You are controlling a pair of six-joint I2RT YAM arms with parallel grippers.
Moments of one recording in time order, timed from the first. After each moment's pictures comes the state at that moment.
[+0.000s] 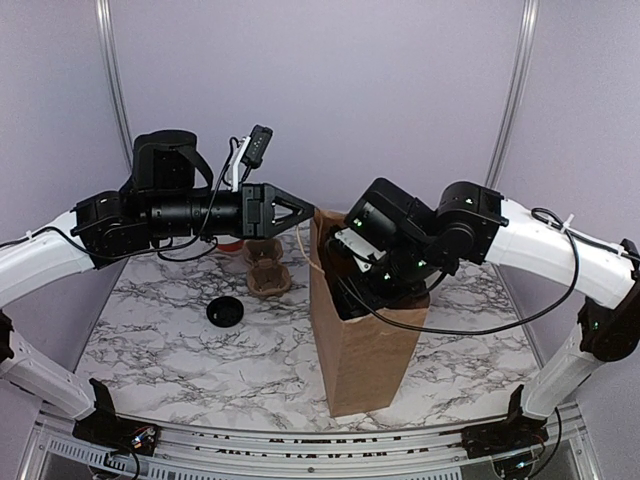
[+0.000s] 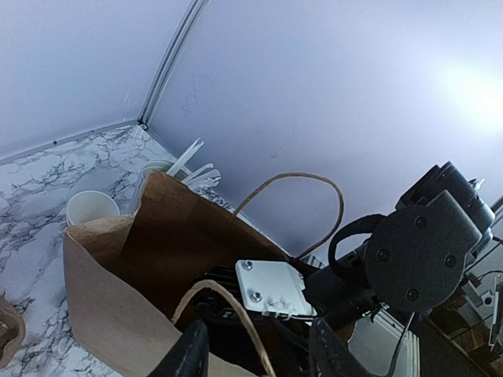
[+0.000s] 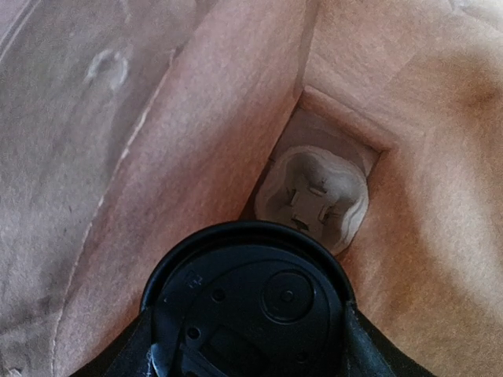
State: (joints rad) left arm -0.96 1.32 1.36 -0.24 0.26 -0.52; right arm 1.13 1.57 1.64 -1.13 0.12 0.45
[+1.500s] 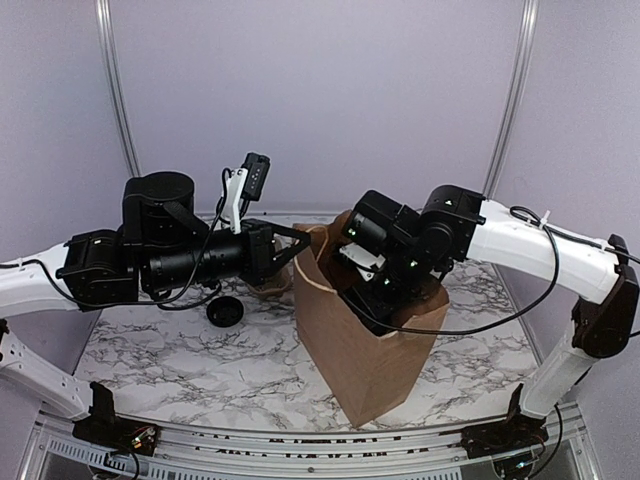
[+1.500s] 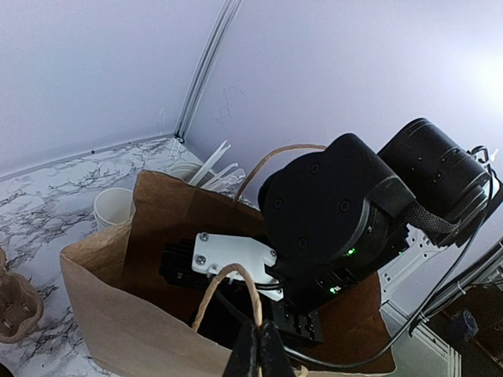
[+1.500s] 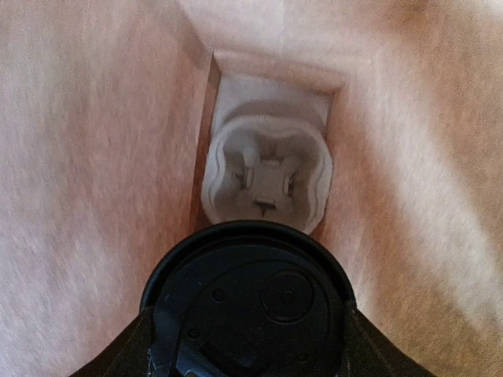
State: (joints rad) left arm -1.23 1.24 1.23 -0.17 -0.18 -0.48; right arm 1.07 1.63 1.62 -1.21 0.07 0.42
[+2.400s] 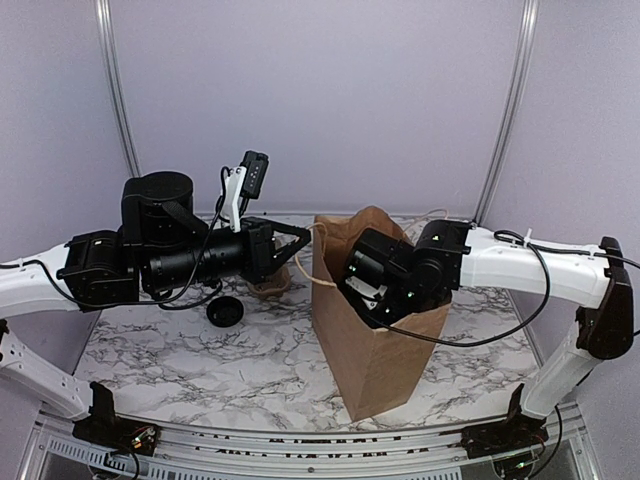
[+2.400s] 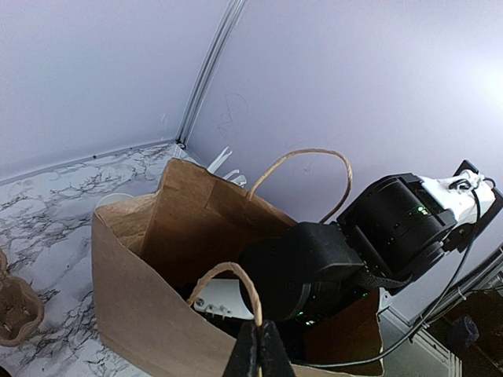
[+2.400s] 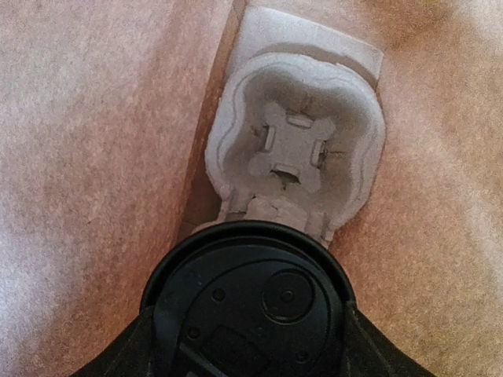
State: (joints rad) left arm -1.23 1.24 1.22 -0.15 -0.19 -0.48; right arm 1.07 1.59 1.38 -1.10 0.05 0.45
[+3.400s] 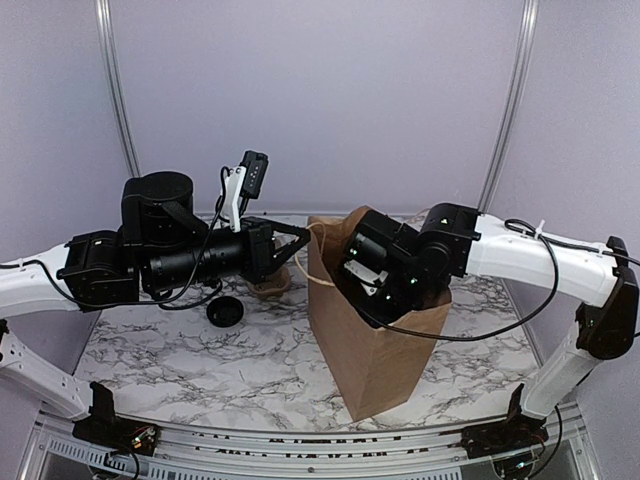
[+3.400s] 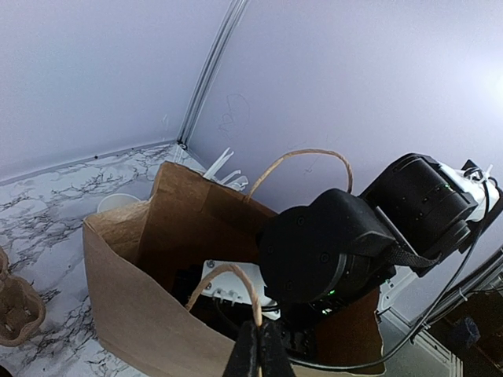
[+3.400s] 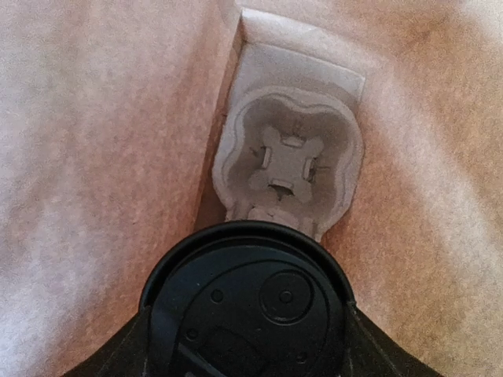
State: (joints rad) left arm -1.23 1.24 1.22 -0.15 -0.20 -0.48; right arm 1.07 1.59 1.49 -1.15 0.08 0.44
